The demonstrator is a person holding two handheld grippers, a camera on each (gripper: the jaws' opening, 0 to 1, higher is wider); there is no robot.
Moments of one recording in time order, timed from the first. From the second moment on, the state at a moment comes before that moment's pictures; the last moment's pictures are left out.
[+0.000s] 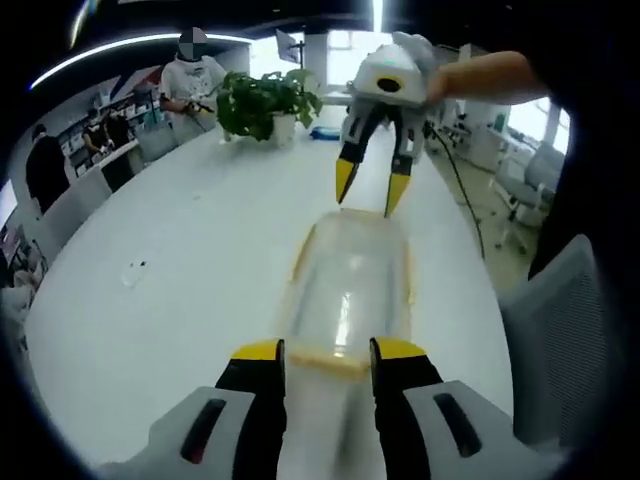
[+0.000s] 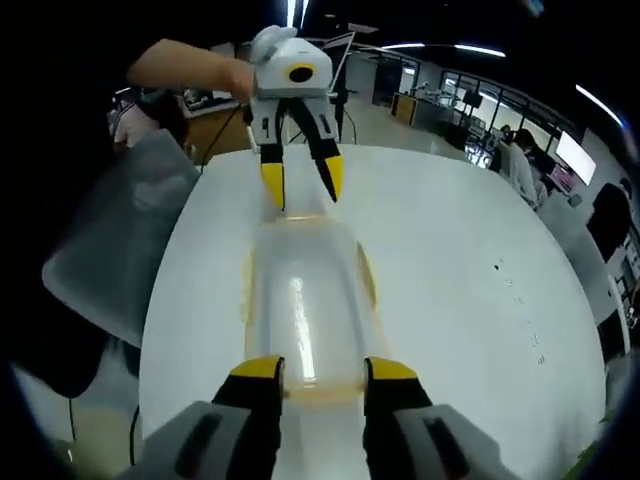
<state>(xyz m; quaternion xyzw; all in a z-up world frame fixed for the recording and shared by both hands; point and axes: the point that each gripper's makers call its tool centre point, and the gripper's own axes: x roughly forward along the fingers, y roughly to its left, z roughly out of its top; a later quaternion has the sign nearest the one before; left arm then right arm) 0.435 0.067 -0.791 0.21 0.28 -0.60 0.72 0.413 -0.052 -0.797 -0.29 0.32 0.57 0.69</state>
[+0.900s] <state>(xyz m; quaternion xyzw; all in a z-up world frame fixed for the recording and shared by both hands) 0.418 -0.012 -0.797 0.20 0.26 -0.64 0.70 0.425 0.007 -0.798 -0.31 0.31 0.61 0.66</state>
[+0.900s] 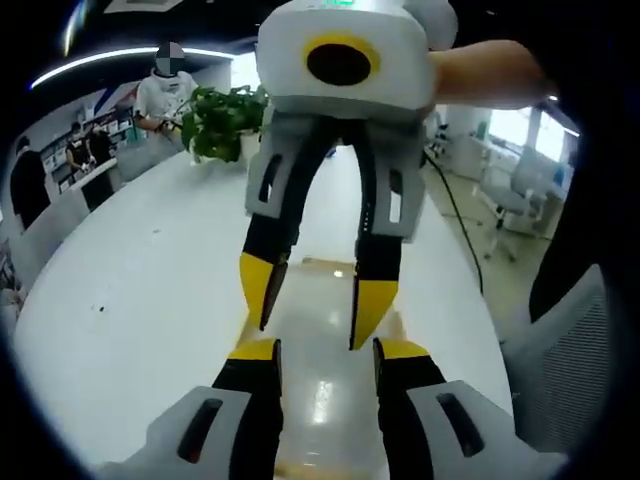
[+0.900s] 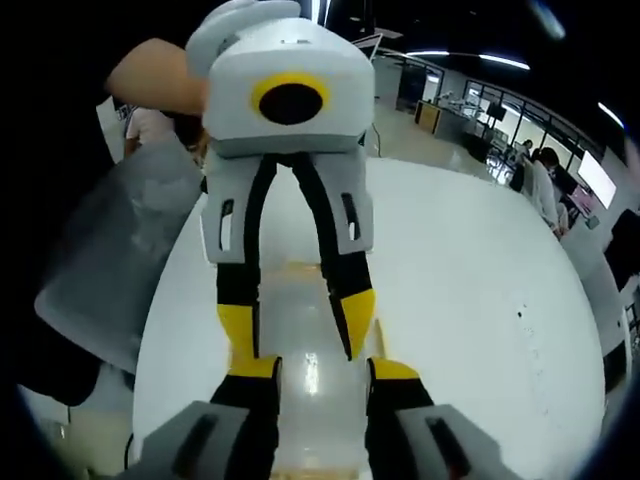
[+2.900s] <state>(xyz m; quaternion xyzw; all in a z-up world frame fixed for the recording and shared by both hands) 0.398 -0.011 -0.826 0.41 0.14 -0.60 0.67 0.426 0.017 -0.823 -0.30 0.41 0.65 0.57</state>
